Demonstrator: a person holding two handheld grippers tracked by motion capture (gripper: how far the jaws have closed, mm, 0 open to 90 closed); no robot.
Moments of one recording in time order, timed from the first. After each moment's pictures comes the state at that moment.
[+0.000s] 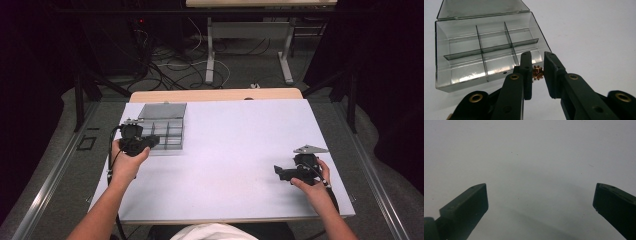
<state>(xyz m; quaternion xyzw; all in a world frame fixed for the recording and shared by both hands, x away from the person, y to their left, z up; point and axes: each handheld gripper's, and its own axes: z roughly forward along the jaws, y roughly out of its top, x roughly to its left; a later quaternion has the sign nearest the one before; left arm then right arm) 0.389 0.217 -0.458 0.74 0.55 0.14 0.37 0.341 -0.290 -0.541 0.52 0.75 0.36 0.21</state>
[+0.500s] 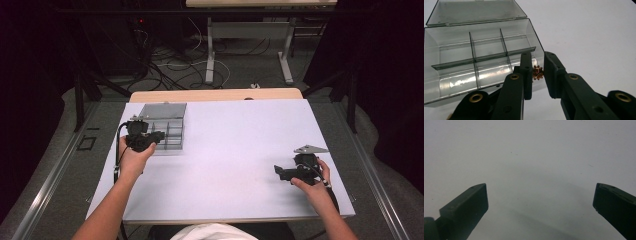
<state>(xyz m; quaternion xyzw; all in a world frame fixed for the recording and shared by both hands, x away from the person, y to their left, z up) 0.406 0.204 -0.464 0.73 0.56 0.14 0.38 0.341 -0.291 -0.541 0.52 0.75 0.36 0.20</state>
